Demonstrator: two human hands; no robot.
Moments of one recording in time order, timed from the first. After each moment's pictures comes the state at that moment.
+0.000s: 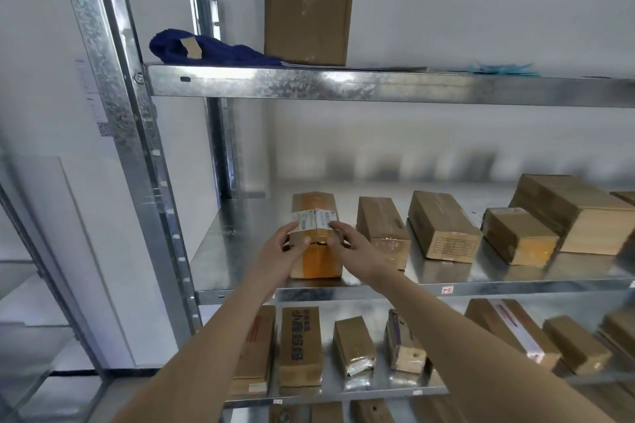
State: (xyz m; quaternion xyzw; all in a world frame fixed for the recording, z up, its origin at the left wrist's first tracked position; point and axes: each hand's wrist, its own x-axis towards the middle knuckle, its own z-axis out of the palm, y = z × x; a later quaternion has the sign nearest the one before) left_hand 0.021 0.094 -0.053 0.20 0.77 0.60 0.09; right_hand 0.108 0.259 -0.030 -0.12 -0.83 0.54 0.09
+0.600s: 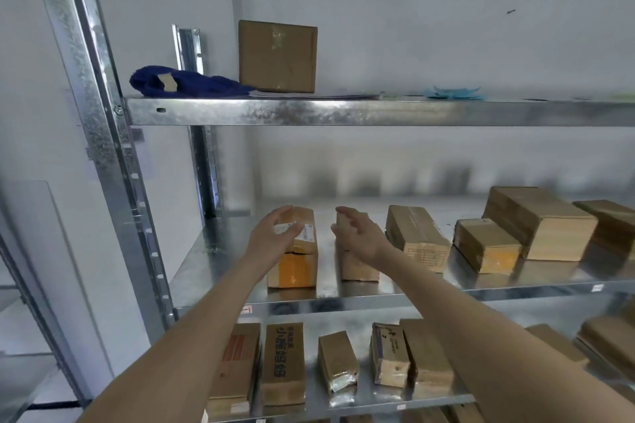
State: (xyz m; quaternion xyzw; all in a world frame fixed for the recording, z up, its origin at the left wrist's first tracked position) left_hand 0.040 0.125 0.015 0.26 0.79 0.55 -0.02; right_hand 0.136 0.312 0.026 -0.10 -0.88 0.42 0.19
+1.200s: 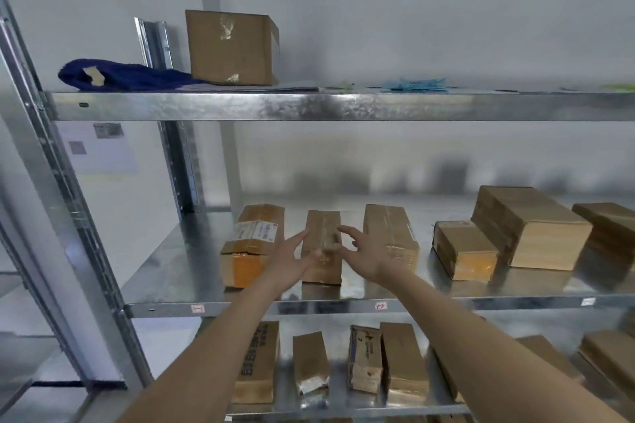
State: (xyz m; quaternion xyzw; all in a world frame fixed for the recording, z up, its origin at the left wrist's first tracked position) left_hand 0.086 0.237 -0.025 0.25 0.83 0.50 0.09; right_hand 0.159 0.419 -0.010 -0.10 -0.90 0.42 0.10
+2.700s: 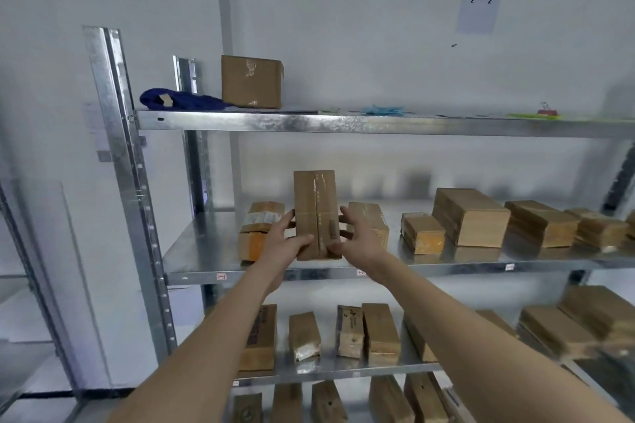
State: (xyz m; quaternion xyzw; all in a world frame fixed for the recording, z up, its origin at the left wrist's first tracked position) left_hand 0.236 0.159 0.038 0.22 0.67 0.70 0.11; right_hand 0.318 0.316 0.049 -0.06 -0.80 0.56 0.18
